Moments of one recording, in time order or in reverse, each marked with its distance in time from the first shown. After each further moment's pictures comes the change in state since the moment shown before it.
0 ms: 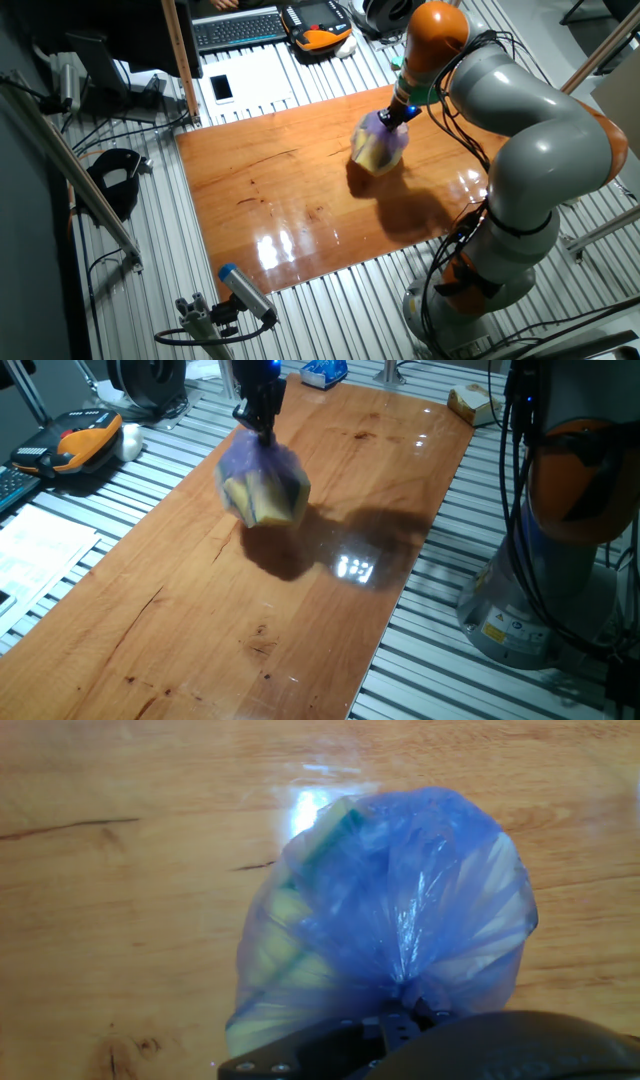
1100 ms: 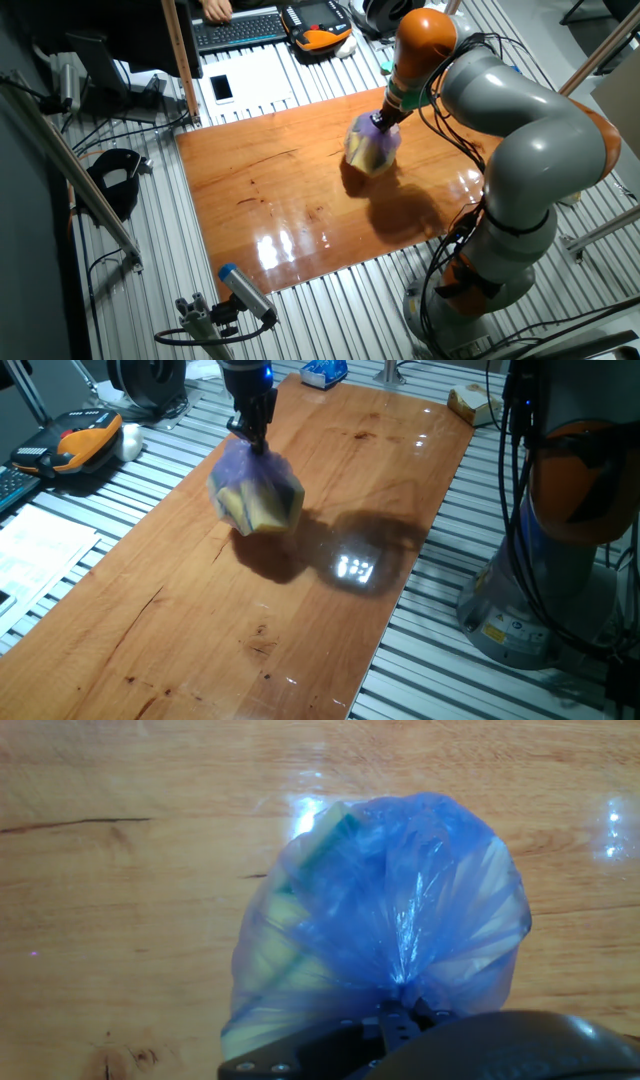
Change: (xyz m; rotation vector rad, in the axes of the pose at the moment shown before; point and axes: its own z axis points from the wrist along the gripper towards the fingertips) arm -0.013 0.006 0.012 0.000 -0.024 -0.036
